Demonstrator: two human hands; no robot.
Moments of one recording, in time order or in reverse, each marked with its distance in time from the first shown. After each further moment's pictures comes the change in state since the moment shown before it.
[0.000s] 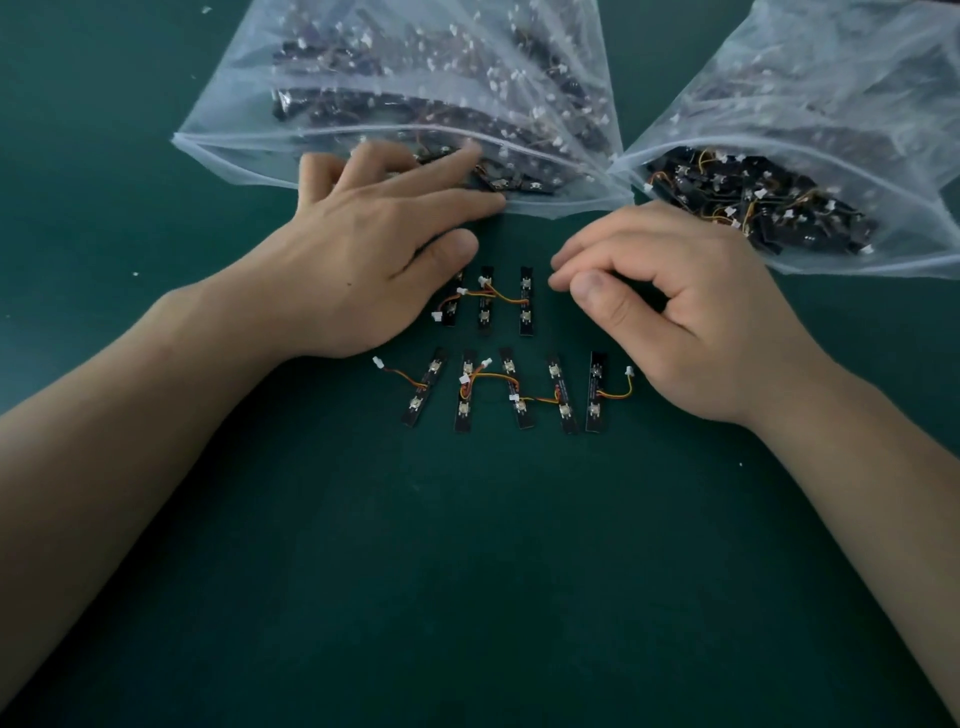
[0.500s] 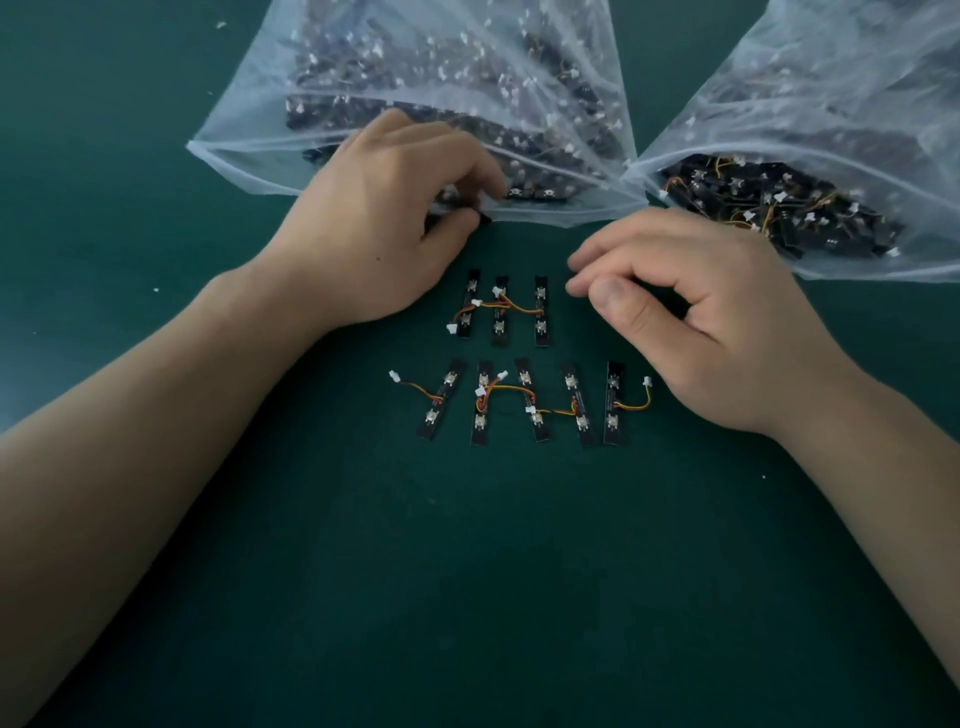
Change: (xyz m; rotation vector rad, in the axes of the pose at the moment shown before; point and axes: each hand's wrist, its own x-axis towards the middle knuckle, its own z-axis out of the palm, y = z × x) left_hand 0.026 -0.011 -0.003 -0.081 0.248 0.116; right_hand 0.000 0.001 -0.001 0.034 -0.001 0.028
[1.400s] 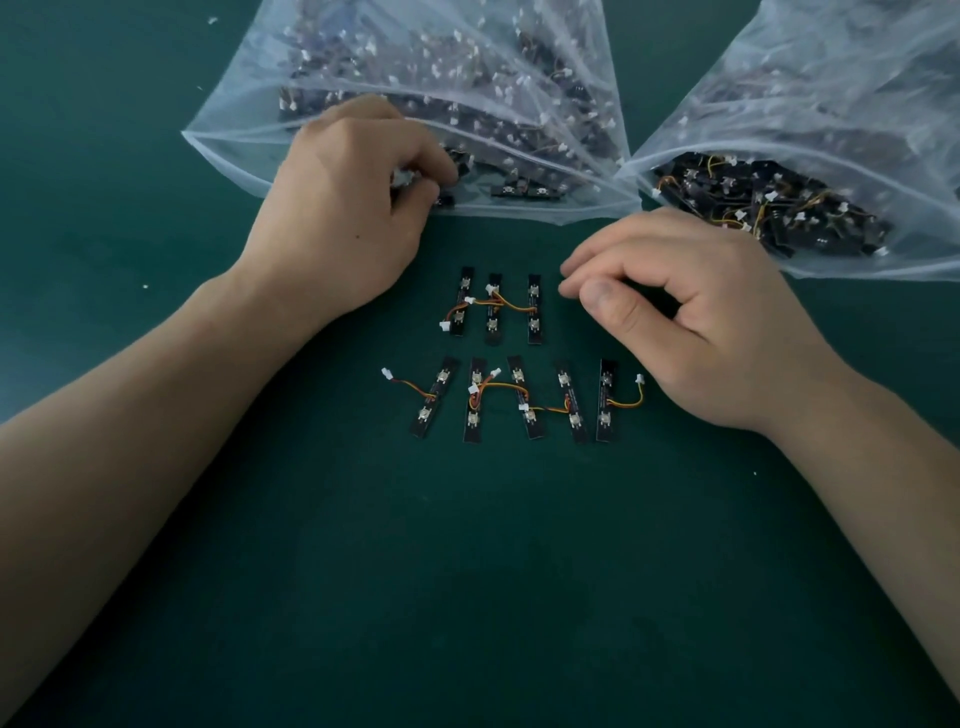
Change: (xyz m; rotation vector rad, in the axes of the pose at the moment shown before) left_hand -0.003 -0.001 -0.002 -0.014 0.129 -0.283; right_hand 0.001 0.001 0.001 -0.012 -0.003 -0.012
